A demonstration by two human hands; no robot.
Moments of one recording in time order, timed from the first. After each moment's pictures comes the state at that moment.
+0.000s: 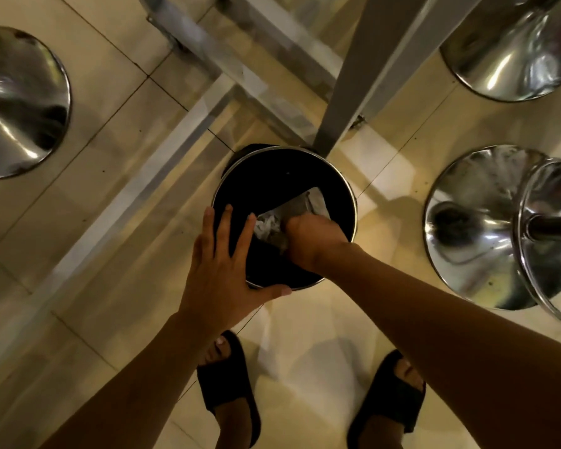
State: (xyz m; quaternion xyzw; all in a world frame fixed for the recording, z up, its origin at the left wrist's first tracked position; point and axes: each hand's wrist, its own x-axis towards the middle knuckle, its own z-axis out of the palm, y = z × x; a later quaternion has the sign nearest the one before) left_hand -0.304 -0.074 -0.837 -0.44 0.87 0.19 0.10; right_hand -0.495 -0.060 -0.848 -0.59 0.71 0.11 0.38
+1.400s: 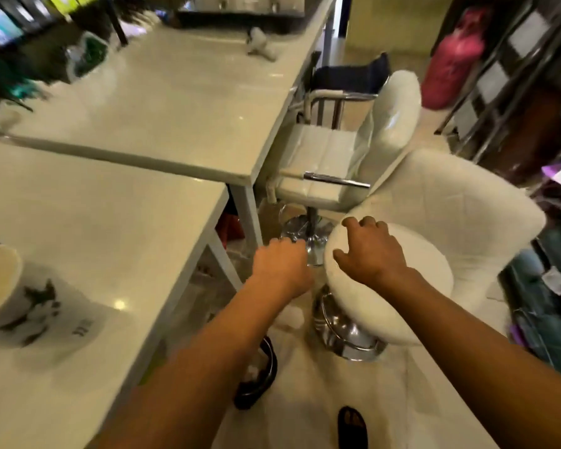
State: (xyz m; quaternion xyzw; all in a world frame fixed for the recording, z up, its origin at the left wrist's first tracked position) left_hand -0.573 -0.026 -0.089 -0.21 0.97 0.07 0.12; right_hand -0.676 0.095 -0.098 -0.31 0.94 -0.09 0.09
